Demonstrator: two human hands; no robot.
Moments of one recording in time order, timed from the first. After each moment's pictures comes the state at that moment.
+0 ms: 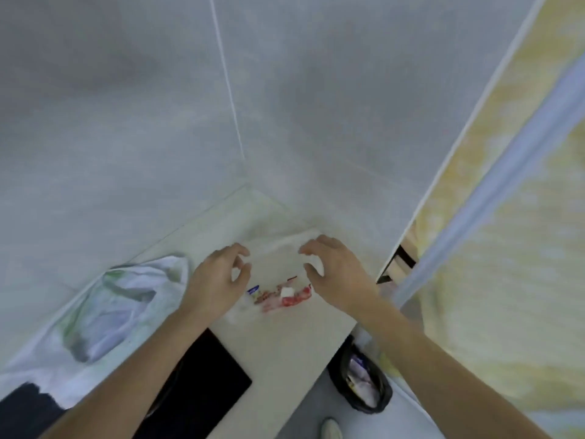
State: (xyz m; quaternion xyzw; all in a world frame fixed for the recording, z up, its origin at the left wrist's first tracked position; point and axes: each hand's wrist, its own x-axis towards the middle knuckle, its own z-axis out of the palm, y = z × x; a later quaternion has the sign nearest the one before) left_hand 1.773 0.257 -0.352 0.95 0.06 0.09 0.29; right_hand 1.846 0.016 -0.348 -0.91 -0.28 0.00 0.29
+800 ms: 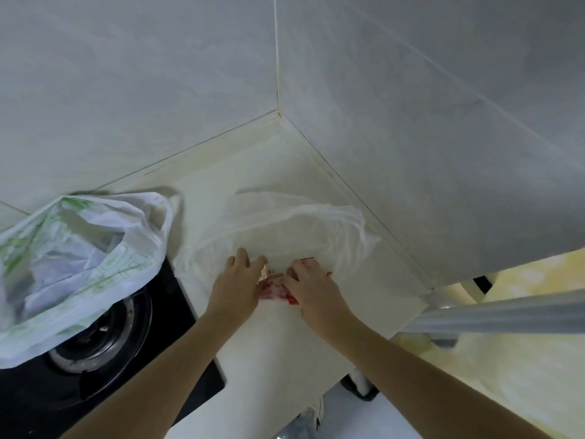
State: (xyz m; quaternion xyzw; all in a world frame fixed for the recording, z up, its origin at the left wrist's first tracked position) left_hand 1.829 0.247 -0.583 0.97 0.18 -0.07 0.15; right_hand 1.911 0.071 -0.572 -0.88 -0.46 0.12 0.10
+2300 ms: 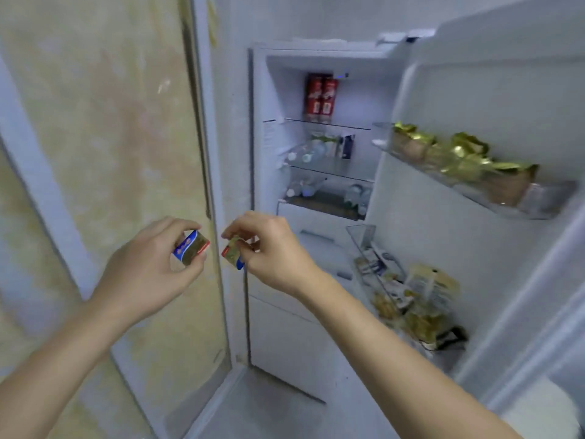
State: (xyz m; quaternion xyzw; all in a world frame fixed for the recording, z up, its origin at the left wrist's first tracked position) left_hand 1.531 -0.421 -0.117 0.61 -0.72 0.04 0.35; right_hand 1.322 -0.482 -0.116 -0.83 0.34 -0.41 0.15
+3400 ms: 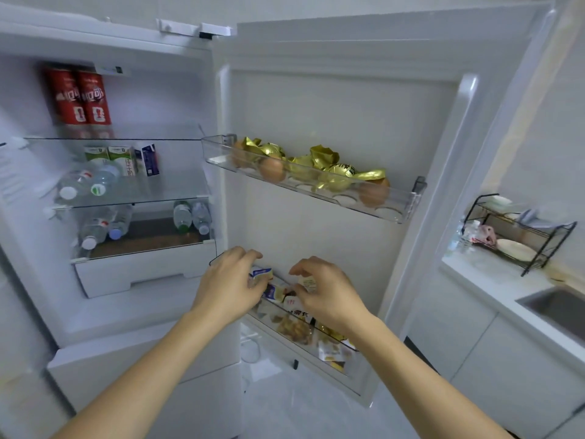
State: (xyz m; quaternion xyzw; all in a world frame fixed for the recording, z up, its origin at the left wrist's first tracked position) left_hand 1.266 -0.643 -0.170 0.26 -0.93 -0.11 0.25; right_hand 1.127 -0.477 -0.157 -0.51 0.81 -0.30 -0.01
